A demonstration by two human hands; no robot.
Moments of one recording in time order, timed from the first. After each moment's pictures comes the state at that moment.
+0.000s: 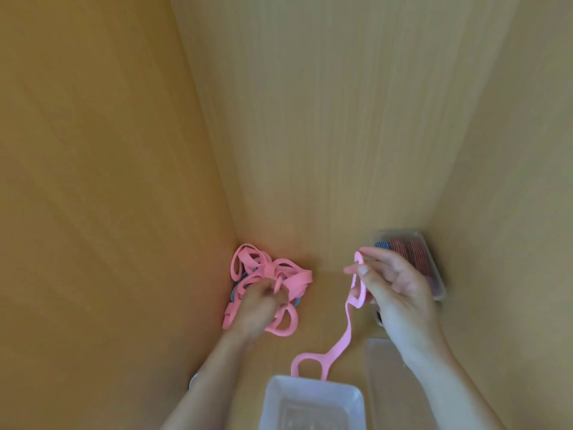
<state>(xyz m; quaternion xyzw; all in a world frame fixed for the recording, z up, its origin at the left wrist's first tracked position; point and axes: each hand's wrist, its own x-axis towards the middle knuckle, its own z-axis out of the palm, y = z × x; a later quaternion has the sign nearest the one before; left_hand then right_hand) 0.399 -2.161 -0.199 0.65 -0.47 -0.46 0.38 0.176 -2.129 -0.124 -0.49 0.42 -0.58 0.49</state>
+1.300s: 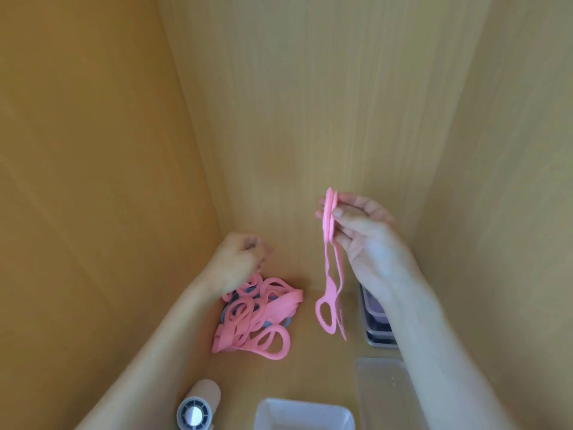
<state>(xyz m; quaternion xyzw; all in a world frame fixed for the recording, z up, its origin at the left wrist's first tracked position) 0.420 -2.195 -0.081 0.60 -0.63 -0.34 0.36 0.199 -2.173 -0.022 -0.36 0.28 -0.61 0.65</state>
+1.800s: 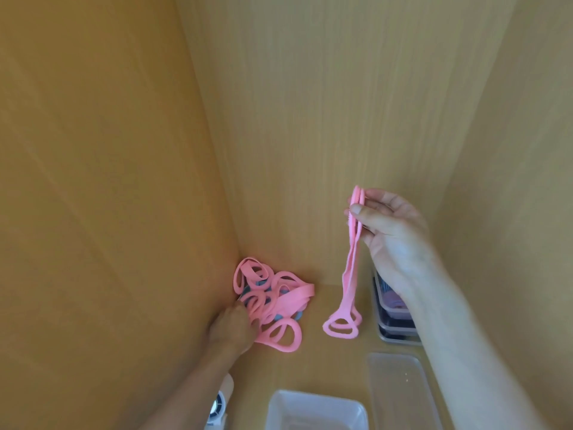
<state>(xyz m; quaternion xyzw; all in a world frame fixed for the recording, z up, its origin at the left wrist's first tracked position) 0.457 -2.177 -0.252 0.80 -0.57 -0.14 0.06 0.196 -2.176 -0.026 -0.35 0.31 -0.63 0.62</state>
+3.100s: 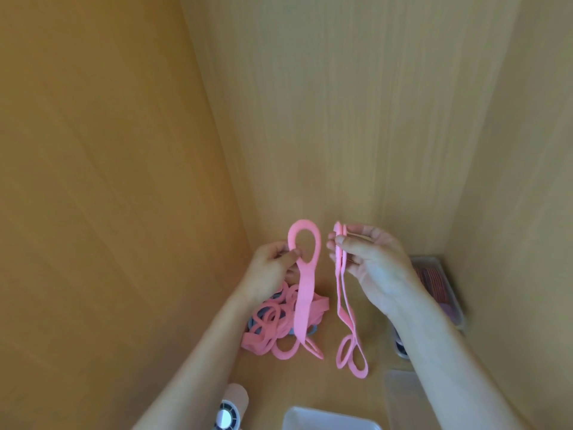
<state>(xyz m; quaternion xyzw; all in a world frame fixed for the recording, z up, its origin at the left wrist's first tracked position) 0.406 -2.201 -0.096 0.57 -0.56 -0.39 0.45 0.215 -2.188 -0.052 -0.33 0.35 -0.56 0.67</state>
